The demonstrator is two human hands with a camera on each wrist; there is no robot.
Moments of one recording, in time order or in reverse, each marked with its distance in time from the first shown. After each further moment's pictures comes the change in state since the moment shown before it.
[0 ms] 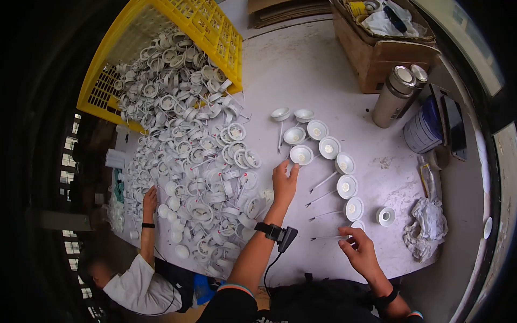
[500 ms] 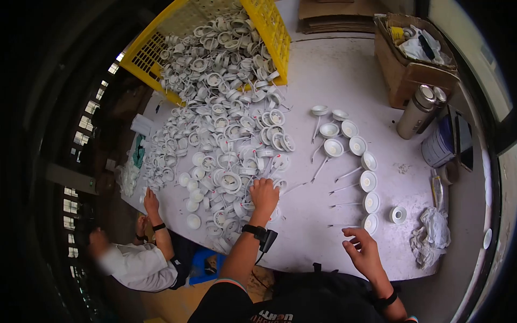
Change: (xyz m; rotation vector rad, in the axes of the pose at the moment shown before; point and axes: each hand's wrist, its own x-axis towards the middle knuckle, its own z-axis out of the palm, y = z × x) left_hand -0.050 -0.058 -0.144 0.717 -0.160 0.011; right_hand -0.038 -0.018 0.026 -0.256 -0.116 -0.231
